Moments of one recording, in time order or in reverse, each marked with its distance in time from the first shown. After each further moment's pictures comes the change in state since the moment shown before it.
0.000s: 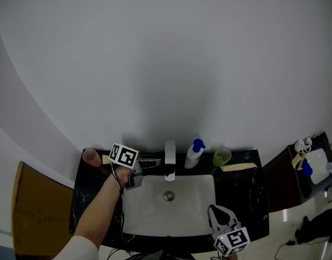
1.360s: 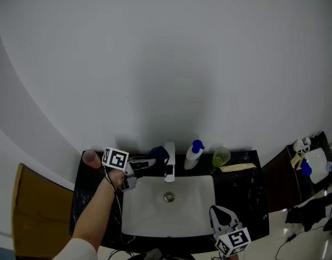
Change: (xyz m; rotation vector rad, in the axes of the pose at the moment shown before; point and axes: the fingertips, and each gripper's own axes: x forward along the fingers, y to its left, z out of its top) left arm -0.027 0.000 0.005 -0.025 -0.094 -0.033; right arm -0.007 -0.005 -0.002 -0.005 0.002 -0.019
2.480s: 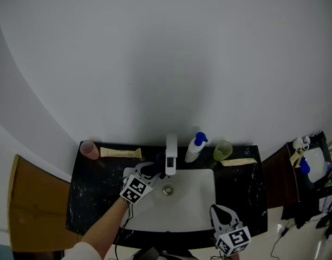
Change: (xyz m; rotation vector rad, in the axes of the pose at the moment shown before) left arm 0.010 0.053 -0.080 0.915 0.052 0.587; right arm -0.004 0.008 -0.018 -0.006 0.068 0.006
